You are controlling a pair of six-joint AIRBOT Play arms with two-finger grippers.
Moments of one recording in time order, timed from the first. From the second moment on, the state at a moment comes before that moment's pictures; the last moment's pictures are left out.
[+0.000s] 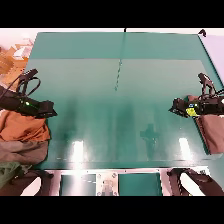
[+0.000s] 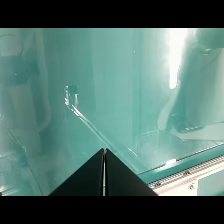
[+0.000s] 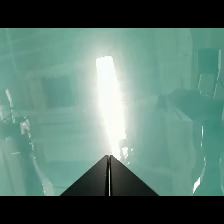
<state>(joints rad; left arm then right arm) 0.06 -0.94 0.97 1.12 -1.45 -1.45 -0.17 -0.87 0.82 -1.20 1.20 1.64</state>
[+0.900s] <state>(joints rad) 0.06 -0.94 0.97 1.13 -1.39 -1.45 -0.17 -0.87 0.82 -1.20 1.20 1.64</state>
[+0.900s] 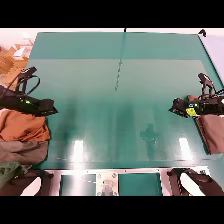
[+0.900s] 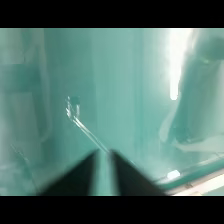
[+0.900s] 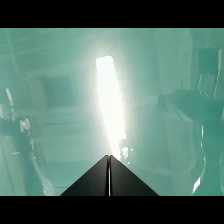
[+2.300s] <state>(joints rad) -0.23 -1.32 1.43 1.82 -1.38 -1.50 -0.17 -0.87 0.82 -1.20 1.17 1.64</state>
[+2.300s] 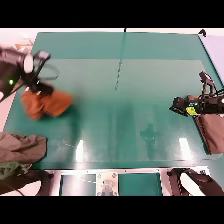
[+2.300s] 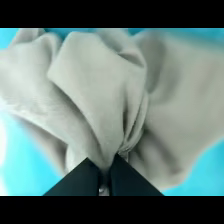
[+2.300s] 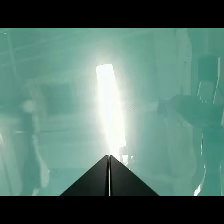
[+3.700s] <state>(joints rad) -0.14 -1.75 1.35 0.74 -0.88 -1.23 -0.25 -1.41 0.81 -0.75 0.92 1.37</state>
